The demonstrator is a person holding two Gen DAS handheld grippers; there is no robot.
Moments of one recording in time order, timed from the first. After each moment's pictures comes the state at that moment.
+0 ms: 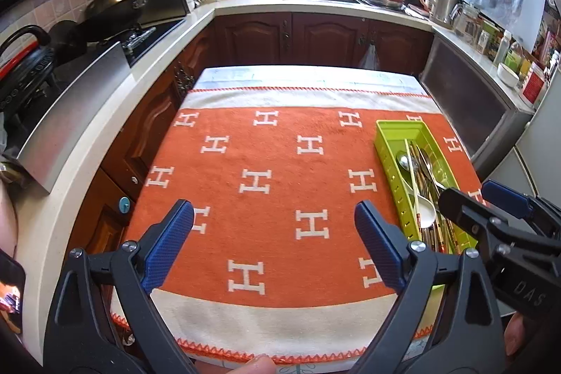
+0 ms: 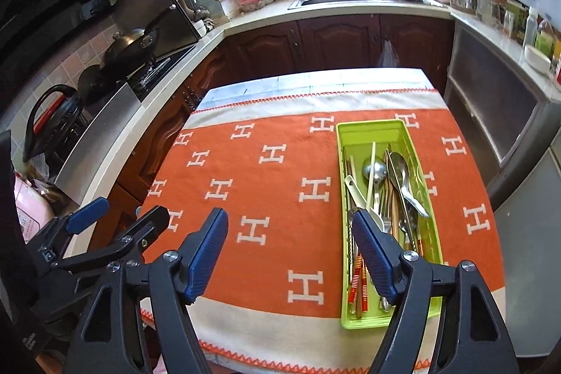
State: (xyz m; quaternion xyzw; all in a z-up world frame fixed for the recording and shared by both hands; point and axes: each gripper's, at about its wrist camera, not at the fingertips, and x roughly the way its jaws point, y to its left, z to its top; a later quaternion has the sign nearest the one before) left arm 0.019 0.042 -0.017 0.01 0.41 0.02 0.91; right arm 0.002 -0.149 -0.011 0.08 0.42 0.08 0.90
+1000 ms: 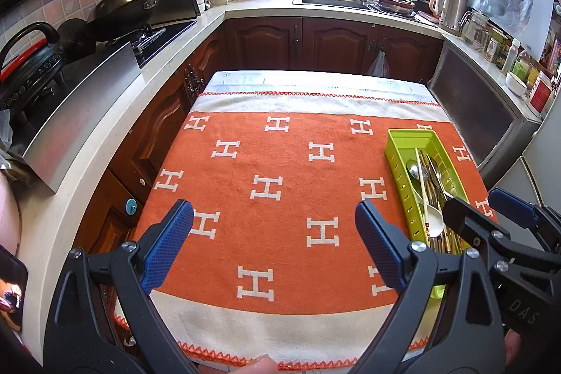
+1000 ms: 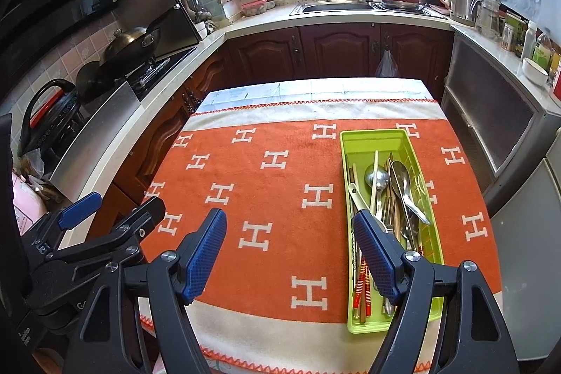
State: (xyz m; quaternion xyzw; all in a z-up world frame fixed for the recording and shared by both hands) left arm 0.023 0.051 -0.018 0.00 0.40 0.03 0.92; right arm -0.003 -0.137 -0.005 0.07 0.41 0.08 0.90
